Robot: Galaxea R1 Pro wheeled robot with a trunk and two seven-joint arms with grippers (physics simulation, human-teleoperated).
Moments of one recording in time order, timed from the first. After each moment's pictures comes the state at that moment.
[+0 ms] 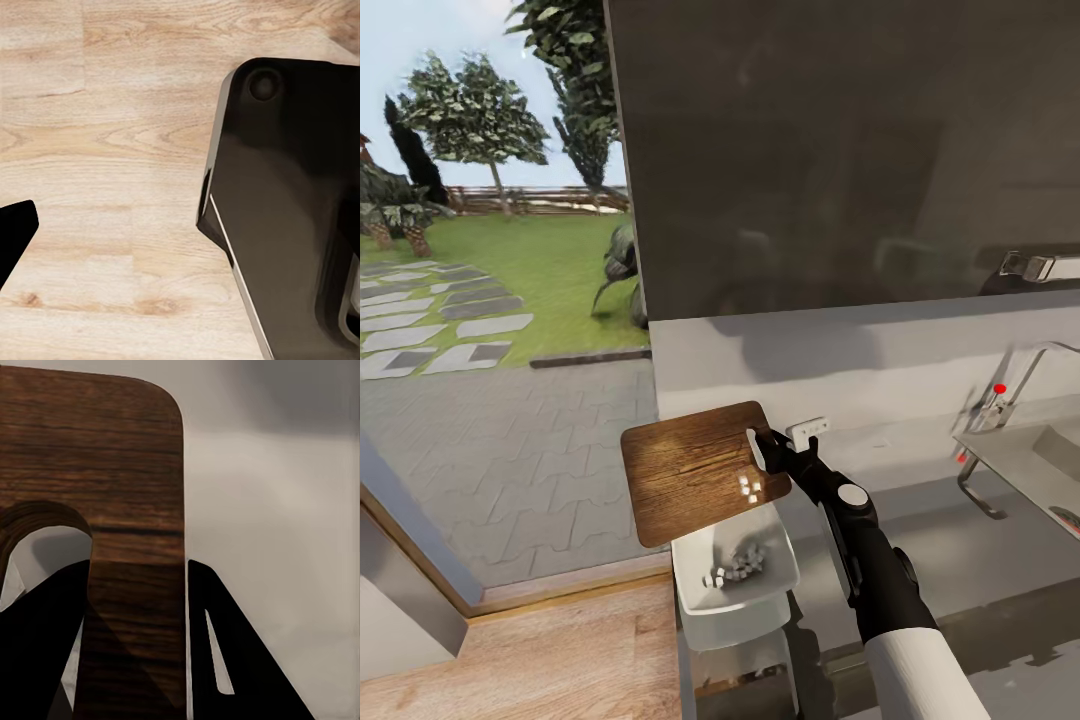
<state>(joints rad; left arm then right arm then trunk) 0.42 0.04 -0.24 -0.31 0.36 -0.67 0.17 -0.59 0.16 -0.03 -1.19 0.23 0.19 0.35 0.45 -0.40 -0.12</state>
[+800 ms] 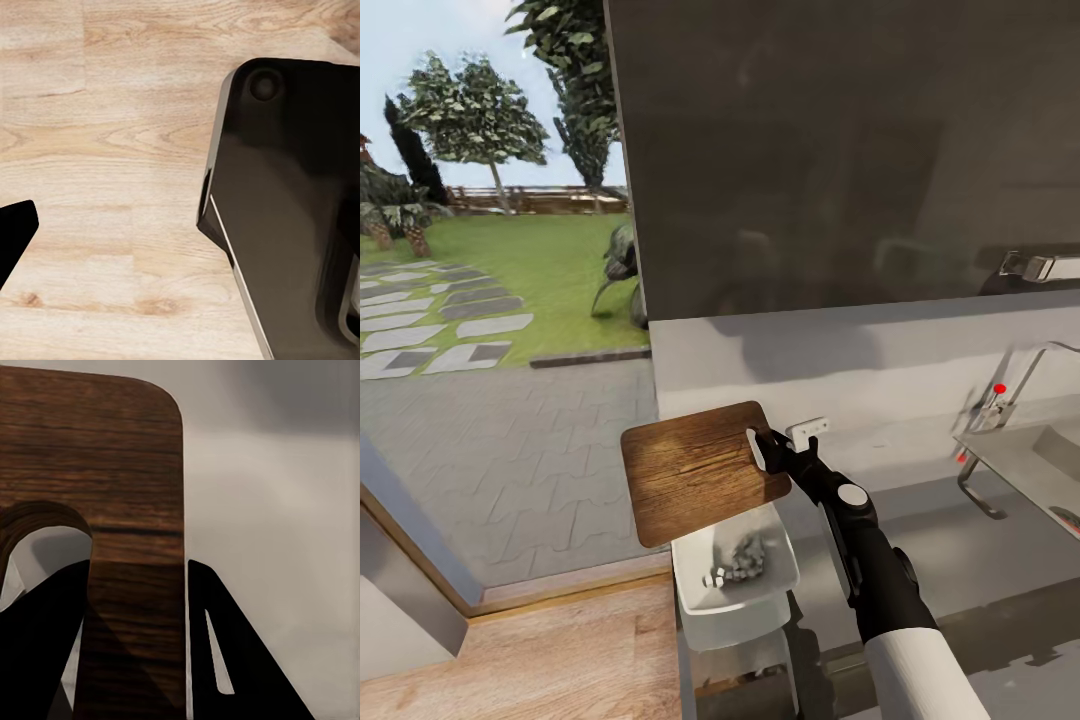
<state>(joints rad) 0.42 0.04 -0.24 -0.31 0.36 -0.67 0.17 -0.59 0.16 -0.03 -1.19 0.23 0.19 0.35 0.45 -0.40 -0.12</state>
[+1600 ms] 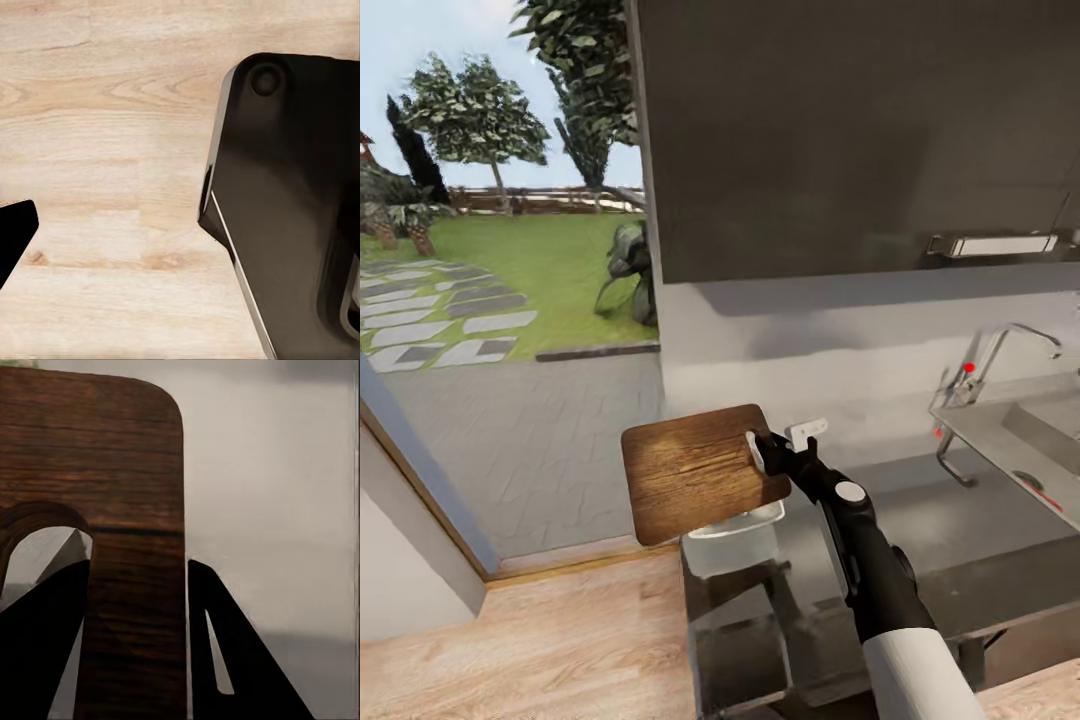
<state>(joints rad) 0.42 0.04 -0.24 -0.30 0.36 -0.67 0.17 -0.59 0.17 -0.02 -1.21 0.24 0.26 0.33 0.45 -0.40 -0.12</state>
